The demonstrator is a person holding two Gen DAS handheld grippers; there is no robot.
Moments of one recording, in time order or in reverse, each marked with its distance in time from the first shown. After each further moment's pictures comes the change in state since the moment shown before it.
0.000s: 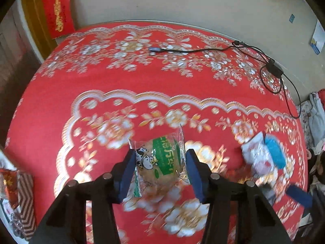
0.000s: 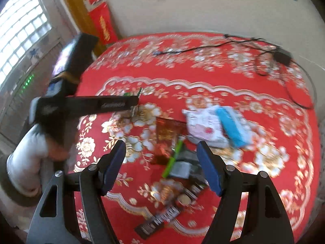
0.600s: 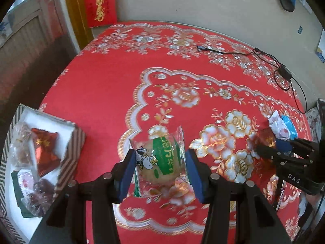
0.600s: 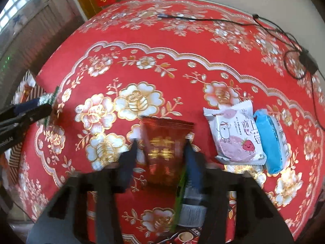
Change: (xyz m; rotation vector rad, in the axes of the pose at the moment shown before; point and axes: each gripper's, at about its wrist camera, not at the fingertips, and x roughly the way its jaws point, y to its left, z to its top) left arm -0.048 0.084 -0.061 -0.067 -0.044 0.075; right arm 0.084 0.011 0.016 -0.120 0.213 -0.073
